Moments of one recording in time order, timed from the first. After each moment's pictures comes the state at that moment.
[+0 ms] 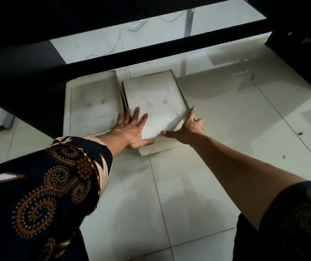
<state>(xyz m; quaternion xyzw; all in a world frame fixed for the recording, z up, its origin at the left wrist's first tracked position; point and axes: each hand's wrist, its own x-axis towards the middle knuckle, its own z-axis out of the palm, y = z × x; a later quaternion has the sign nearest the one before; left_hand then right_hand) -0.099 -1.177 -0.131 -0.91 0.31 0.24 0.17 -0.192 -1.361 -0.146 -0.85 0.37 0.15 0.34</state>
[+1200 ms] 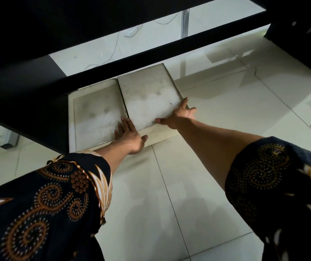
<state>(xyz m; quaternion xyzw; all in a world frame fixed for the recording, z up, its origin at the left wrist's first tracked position) -0.087 -1.166 -0.135 -0.94 0.16 0.30 0.02 -0.105 -1.344 -0.163 -0.83 0.44 0.10 0.34</state>
